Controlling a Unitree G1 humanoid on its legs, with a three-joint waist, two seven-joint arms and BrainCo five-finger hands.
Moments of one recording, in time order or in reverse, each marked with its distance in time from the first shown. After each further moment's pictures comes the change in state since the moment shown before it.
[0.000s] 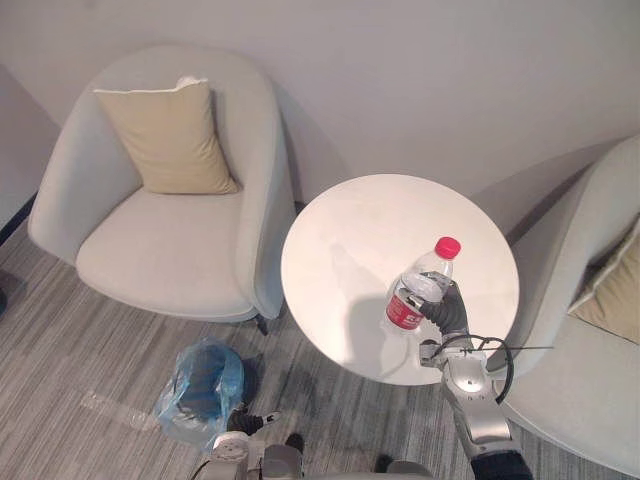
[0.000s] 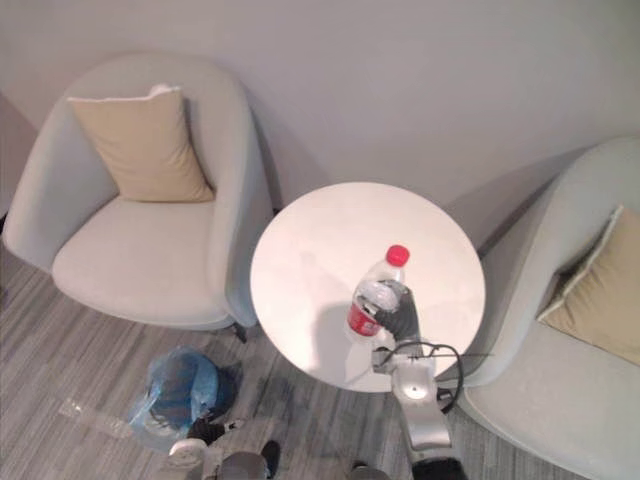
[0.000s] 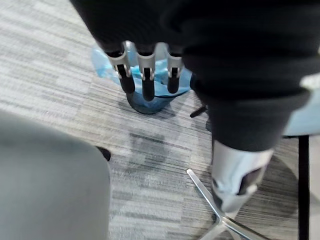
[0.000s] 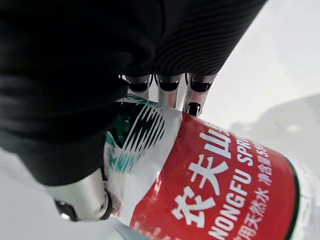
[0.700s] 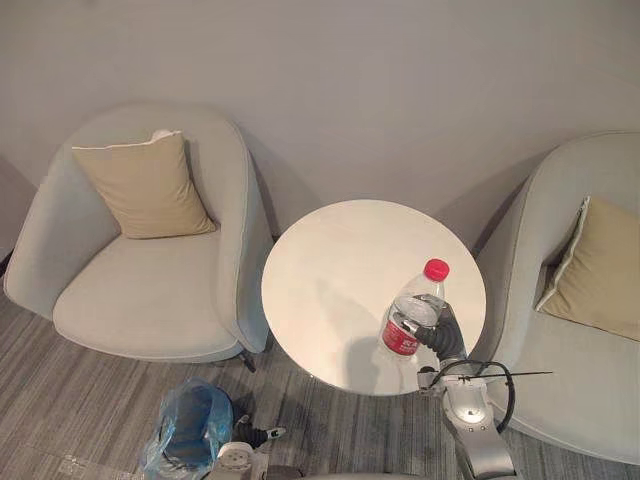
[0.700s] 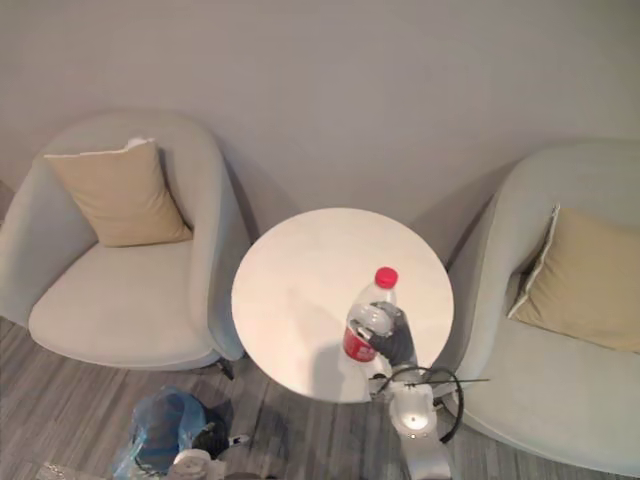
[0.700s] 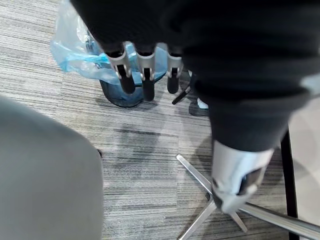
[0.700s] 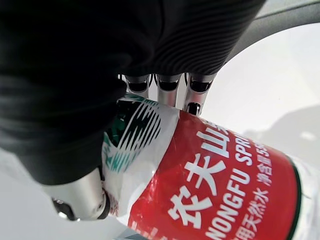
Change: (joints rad) left arm 0.010 0.019 -0.047 0.022 0.015 0.003 0.000; right arm 0.095 0.009 0.039 -0.006 -0.061 0.000 0.014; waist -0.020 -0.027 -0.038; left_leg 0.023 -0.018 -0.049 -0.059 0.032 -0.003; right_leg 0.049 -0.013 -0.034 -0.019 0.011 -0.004
